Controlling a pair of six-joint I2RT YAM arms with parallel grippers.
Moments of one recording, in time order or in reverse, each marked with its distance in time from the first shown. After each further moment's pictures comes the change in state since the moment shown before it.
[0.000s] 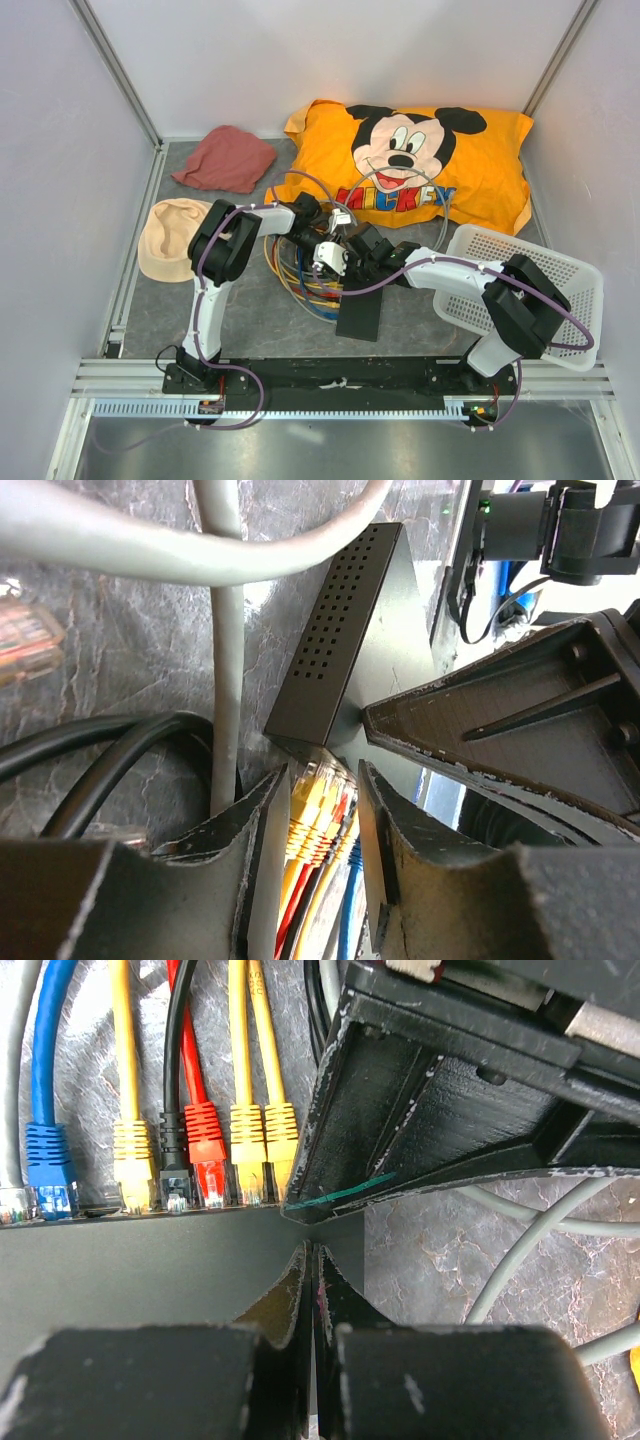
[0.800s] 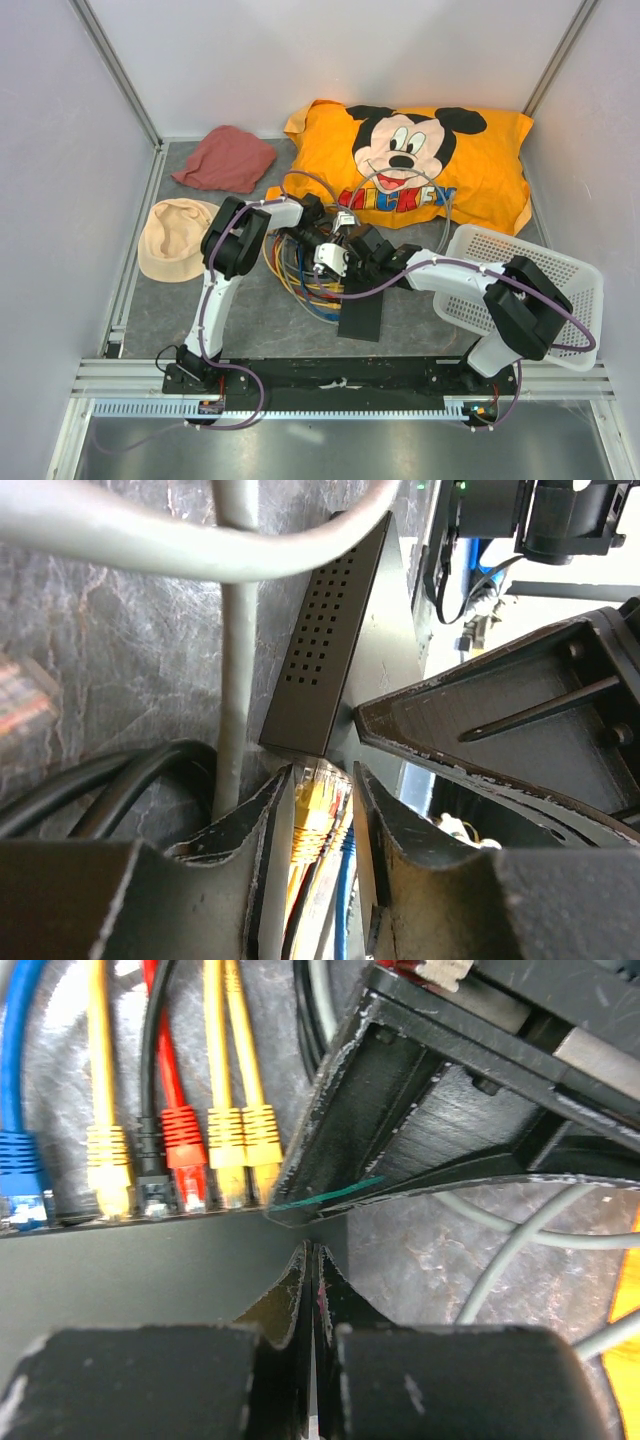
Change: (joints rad) left arm -0.005 0.118 0.169 -0.265 0.064 0.157; right arm 0.002 -0.010 -0.019 0.024 0.024 -0.028
